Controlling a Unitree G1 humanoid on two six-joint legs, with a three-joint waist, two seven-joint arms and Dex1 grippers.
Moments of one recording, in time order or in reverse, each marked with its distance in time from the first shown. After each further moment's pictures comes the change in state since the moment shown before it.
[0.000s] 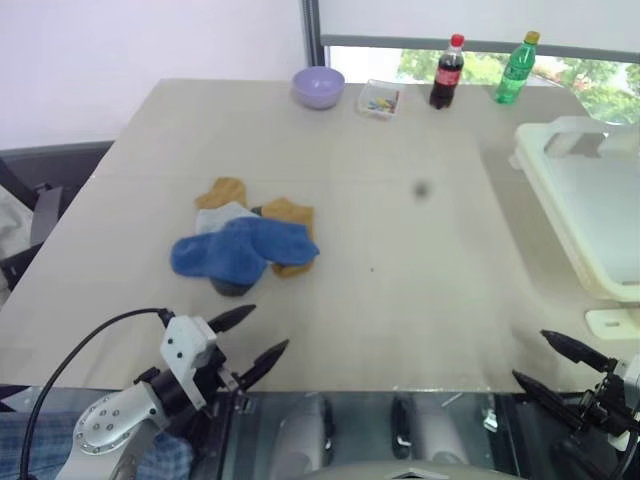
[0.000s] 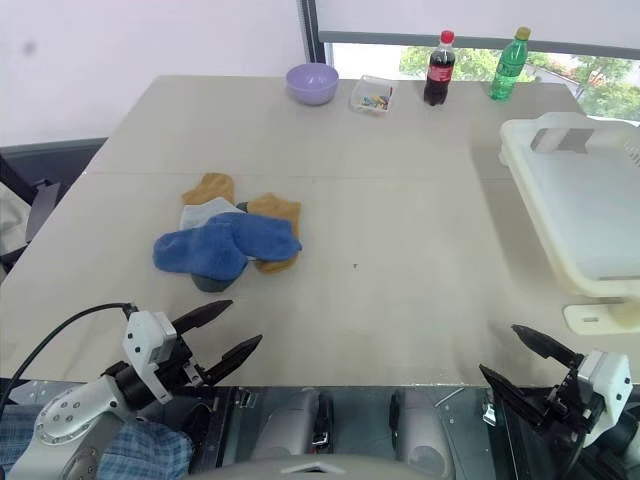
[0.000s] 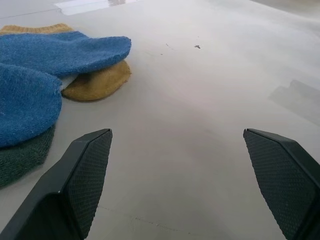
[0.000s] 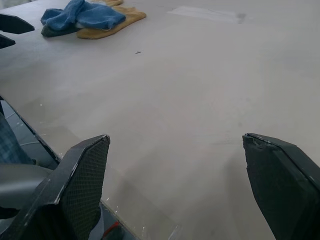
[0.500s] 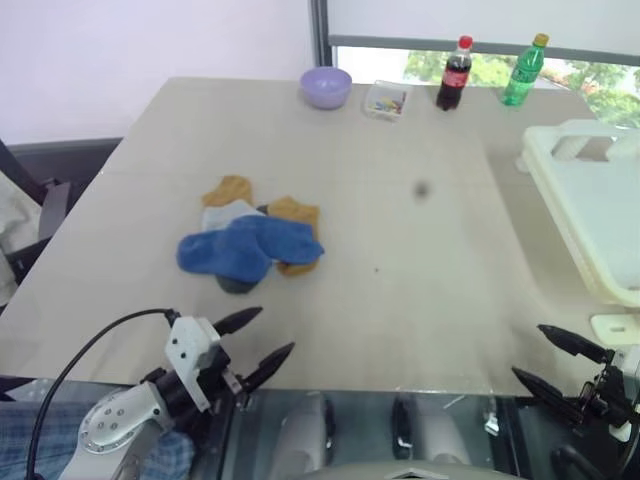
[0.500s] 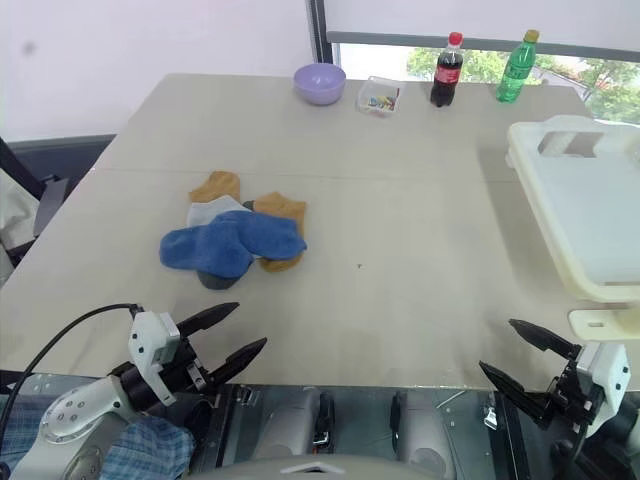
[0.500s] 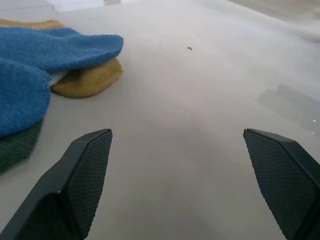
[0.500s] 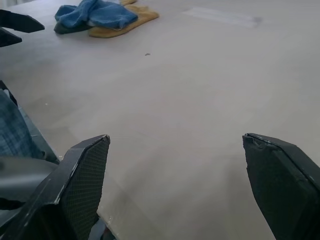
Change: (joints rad) left arm -0.005 -0.003 -0.019 -0.009 -0.021 0.024 -0.021; right arm -0.052 -0.036 -0.007 0.020 0.000 0.028 0.041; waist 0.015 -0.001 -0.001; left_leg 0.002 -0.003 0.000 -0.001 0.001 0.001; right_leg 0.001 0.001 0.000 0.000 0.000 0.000
